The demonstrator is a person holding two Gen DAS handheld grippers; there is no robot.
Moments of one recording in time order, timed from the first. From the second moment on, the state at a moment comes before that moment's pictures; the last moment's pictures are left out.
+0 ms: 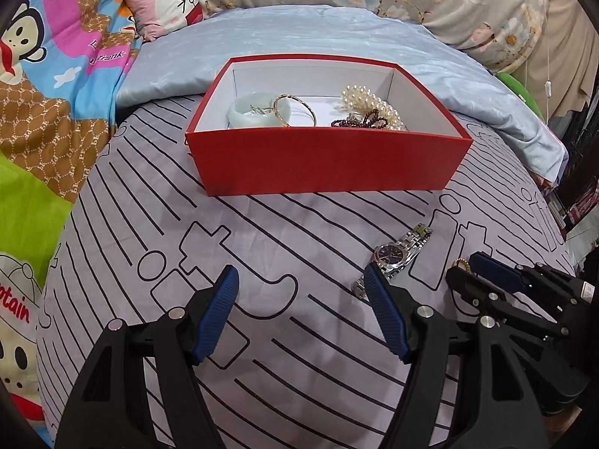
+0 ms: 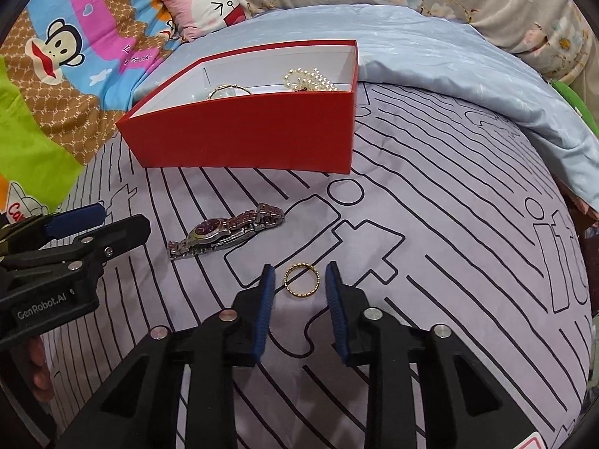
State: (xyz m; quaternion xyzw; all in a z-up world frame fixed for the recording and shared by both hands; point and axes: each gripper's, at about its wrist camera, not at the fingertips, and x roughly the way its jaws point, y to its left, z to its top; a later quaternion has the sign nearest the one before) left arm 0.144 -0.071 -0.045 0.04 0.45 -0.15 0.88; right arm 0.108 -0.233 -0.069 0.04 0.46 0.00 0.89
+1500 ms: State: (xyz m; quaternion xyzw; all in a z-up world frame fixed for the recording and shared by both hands) left arm 0.143 -0.115 -0.064 0.03 0.45 -0.25 0.86; right arm 0.084 -0.265 -0.052 0.10 0.44 0.01 0.89
